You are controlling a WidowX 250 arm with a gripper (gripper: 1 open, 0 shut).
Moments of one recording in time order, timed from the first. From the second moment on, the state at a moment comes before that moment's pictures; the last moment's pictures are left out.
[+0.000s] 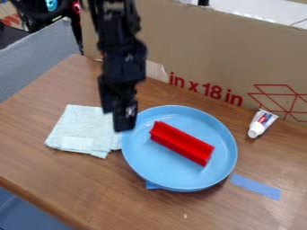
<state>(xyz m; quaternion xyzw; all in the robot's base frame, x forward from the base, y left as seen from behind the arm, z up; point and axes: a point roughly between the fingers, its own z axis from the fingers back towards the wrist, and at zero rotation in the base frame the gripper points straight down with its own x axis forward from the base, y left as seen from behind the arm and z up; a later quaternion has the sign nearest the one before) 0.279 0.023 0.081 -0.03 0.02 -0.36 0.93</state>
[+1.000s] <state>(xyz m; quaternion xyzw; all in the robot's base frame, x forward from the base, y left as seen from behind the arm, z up) 0.287 -0.045 0.069 0.02 -0.01 -0.49 0.87</state>
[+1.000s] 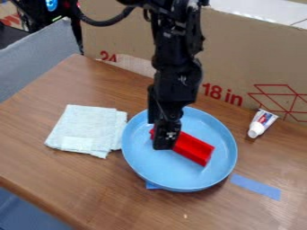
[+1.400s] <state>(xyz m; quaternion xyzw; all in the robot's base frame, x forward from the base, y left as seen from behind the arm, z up) 0.293 -0.052 0.062 0.05 -0.04 -0.50 0.87</state>
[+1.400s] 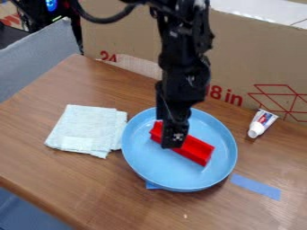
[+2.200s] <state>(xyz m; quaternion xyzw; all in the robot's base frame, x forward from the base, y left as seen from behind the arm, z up) 0.299 -0.076 0.058 0.08 -0.08 -0.50 0.86</state>
